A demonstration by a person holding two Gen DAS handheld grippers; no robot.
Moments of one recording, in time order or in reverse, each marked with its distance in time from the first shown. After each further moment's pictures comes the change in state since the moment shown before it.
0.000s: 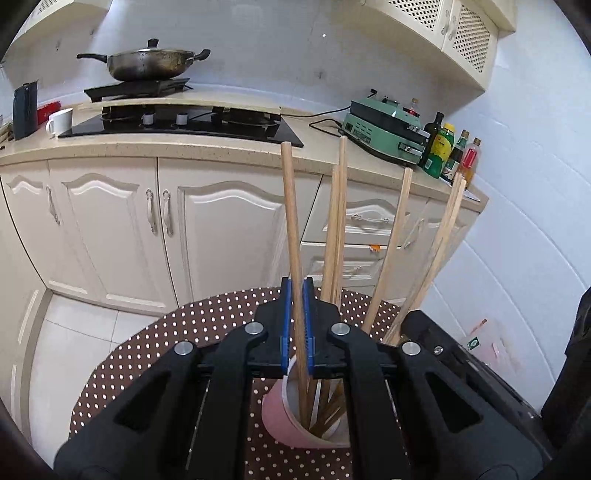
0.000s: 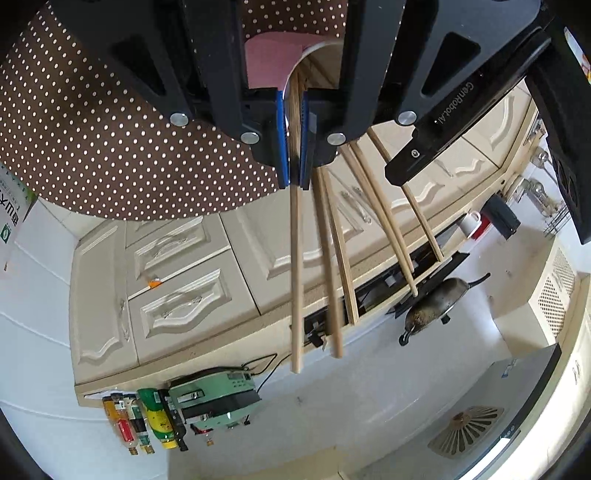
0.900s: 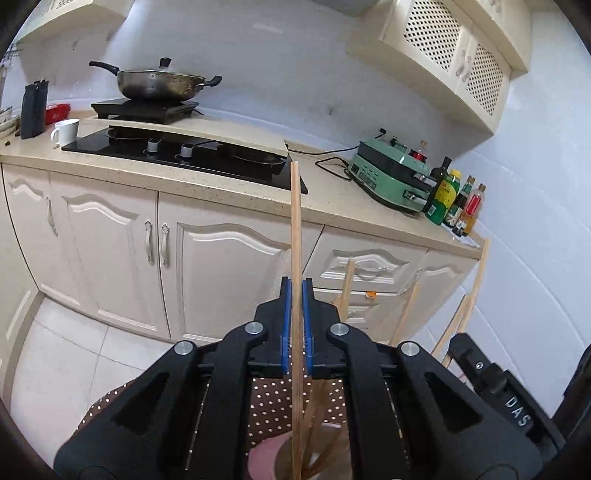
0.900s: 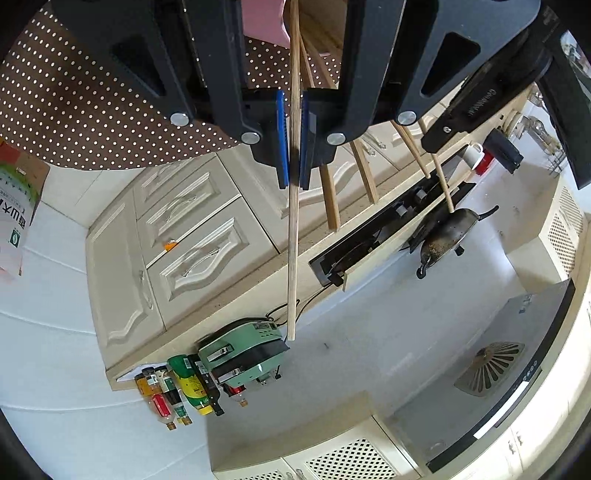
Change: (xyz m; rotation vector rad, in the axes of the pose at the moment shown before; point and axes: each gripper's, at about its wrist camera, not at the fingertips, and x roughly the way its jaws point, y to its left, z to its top) left arm 0.005 0.003 0.053 -0.067 -0.120 -0.002; right arm -0.012 -0.012 0.046 0.121 -0.204 -0.043
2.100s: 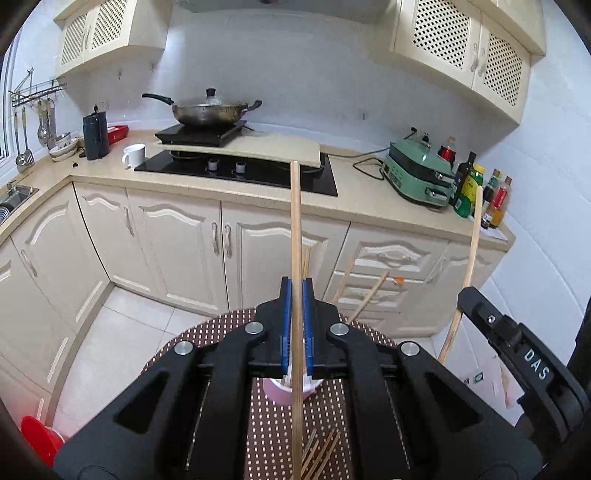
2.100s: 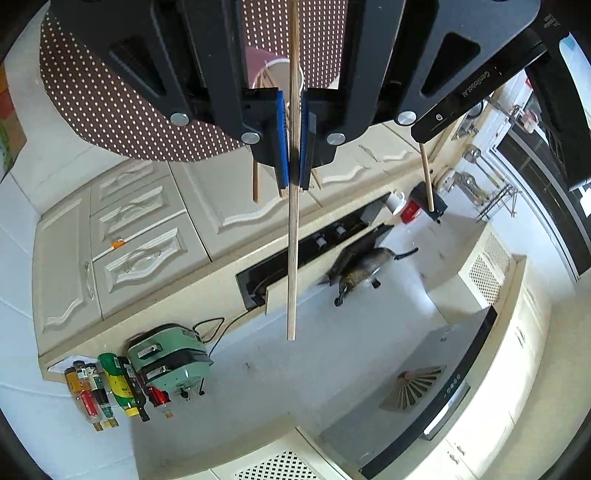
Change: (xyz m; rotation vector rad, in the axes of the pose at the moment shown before) left arm -0.150 -0.082 0.025 0.015 0.034 0.263; right arm -0.097 0.002 0.079 -0.094 0.186 0.298
